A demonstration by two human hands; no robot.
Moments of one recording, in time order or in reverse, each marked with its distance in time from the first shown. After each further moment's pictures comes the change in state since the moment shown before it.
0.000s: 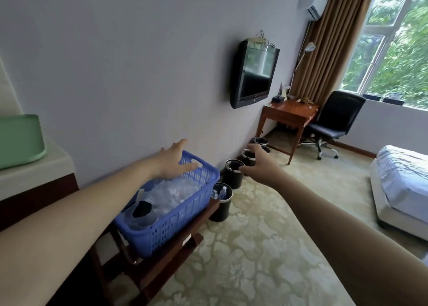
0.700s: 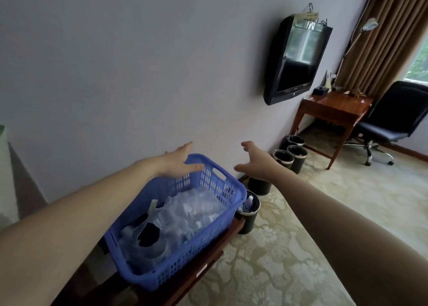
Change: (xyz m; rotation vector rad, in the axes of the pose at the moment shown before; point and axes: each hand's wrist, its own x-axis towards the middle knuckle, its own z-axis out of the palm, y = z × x) left_hand 0.181 -0.100 -0.012 -0.093 -0.114 -0.219; right_hand 0.238 0.002 0.085 -0.069 -0.252 -0.105
